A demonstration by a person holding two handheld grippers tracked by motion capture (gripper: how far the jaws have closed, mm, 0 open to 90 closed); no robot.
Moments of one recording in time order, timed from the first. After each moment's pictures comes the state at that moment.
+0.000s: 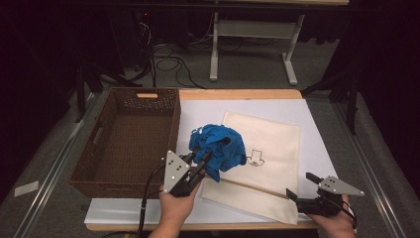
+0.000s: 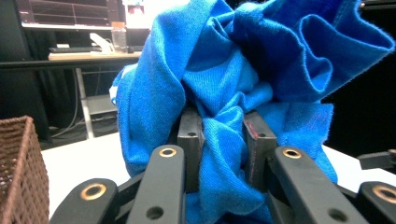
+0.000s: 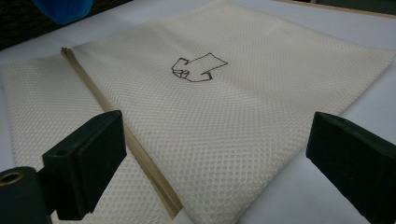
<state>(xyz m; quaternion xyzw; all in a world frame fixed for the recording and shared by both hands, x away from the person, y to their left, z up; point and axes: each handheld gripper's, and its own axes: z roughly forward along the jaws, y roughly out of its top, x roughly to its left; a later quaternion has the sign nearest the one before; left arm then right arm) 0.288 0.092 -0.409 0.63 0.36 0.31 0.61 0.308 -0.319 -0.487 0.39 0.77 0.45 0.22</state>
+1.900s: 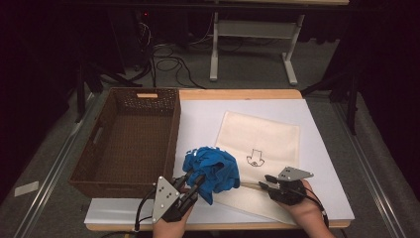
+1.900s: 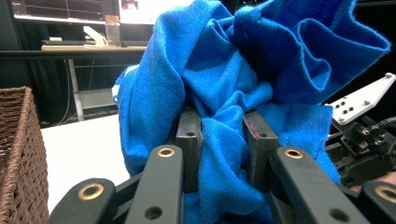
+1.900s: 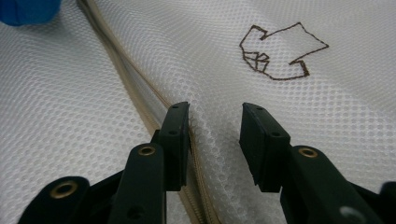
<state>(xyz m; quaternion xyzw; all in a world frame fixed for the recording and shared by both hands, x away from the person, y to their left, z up) 0.252 0.107 -0.441 0.63 0.36 0.30 0.62 0.347 -0.244 -0.508 0.34 0.85 0.37 0.16</state>
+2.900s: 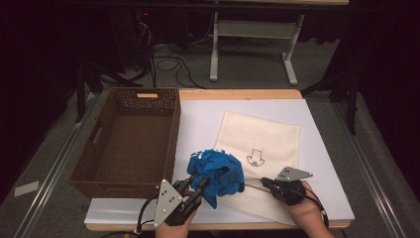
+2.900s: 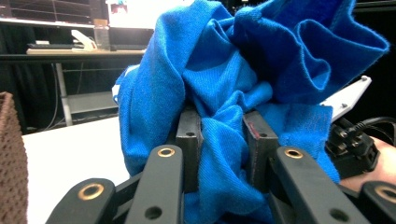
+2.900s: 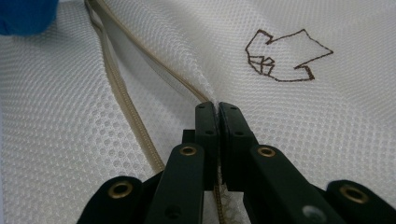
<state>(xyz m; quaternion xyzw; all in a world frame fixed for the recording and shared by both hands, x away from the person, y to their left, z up) 0.243 0.096 -0.438 0.63 0.34 0.28 0.63 0.345 -0.242 -0.504 0.33 0.85 0.37 0.16</state>
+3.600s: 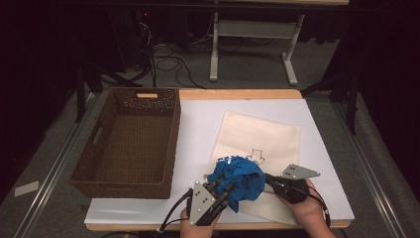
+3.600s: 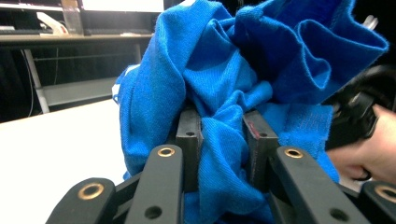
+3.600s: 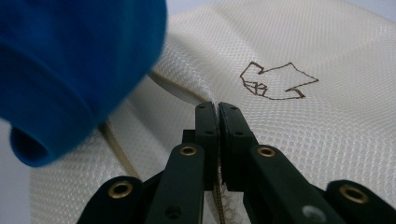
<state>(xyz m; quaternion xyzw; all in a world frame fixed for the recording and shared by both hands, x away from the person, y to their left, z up) 0.258 0.035 -0.464 0.67 0.33 0.27 0.61 0.342 -0.245 -0.487 0.33 0.83 0.42 0.17</state>
